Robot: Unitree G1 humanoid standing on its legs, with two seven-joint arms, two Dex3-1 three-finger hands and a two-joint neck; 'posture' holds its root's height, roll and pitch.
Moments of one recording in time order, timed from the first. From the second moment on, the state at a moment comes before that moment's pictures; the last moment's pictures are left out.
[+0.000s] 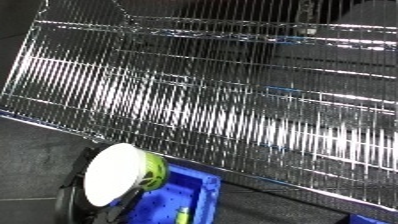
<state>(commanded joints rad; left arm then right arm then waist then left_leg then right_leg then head) -0.25 0.48 -0.05 0.44 -0.81 -0.55 0.13 -0.32 -0.37 0.35 1.13 0.80 -0.14 0.19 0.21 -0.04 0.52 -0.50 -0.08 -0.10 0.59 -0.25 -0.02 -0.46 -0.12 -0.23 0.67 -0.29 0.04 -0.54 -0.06</state>
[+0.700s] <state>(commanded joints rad) -0.36 0.47 0.00 1.03 -1.02 -0.39 -0.07 -0.31 -0.34 0.40 1.19 0.74 -0.16 0.23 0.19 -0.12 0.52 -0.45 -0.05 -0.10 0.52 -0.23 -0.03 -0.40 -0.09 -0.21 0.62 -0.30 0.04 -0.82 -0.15</state>
